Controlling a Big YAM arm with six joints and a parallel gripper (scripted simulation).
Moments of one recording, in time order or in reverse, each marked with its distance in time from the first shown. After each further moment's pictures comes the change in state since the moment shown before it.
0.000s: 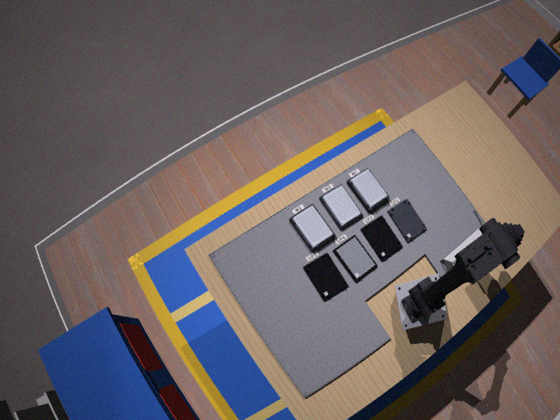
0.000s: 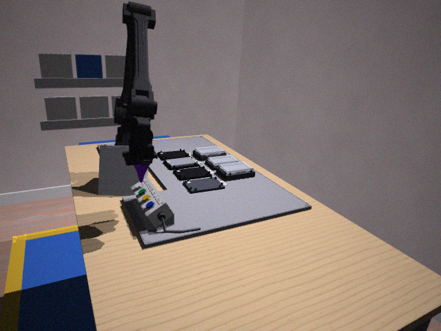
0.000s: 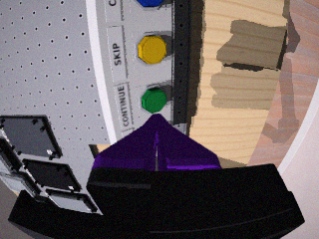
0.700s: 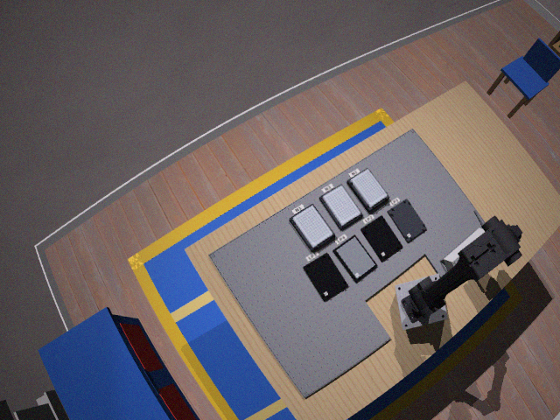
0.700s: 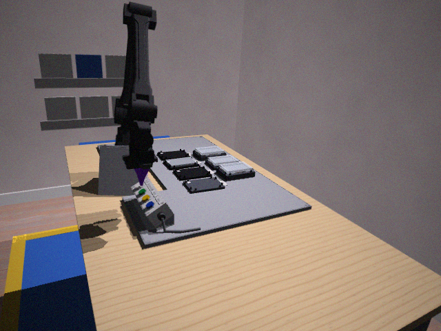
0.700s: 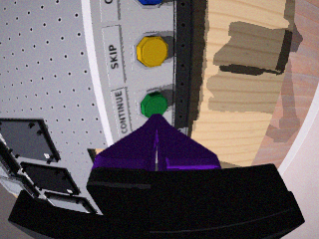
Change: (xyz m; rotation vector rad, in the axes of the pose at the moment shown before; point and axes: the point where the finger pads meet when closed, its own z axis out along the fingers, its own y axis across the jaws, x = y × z) arm 0.001 0.000 0.012 0.000 0.002 0.000
